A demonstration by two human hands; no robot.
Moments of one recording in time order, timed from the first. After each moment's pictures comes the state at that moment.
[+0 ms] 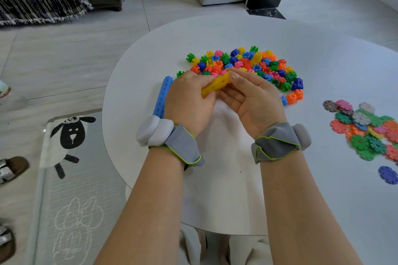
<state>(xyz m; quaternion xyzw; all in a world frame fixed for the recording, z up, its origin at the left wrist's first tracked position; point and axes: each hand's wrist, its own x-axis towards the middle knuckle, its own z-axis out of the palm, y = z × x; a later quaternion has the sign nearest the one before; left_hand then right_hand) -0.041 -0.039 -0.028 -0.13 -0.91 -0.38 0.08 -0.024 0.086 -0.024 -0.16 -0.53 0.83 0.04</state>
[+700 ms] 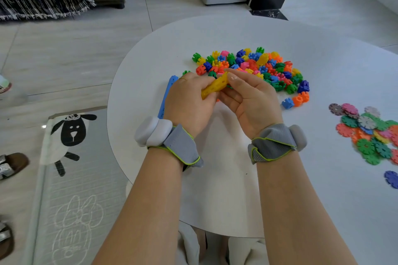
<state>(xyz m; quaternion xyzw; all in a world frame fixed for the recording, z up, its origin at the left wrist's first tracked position) -0.044 -0.050 -0.030 -0.13 -0.91 -0.38 0.08 -0.031 0.072 -0.031 -0.16 -0.54 0.83 0.04</state>
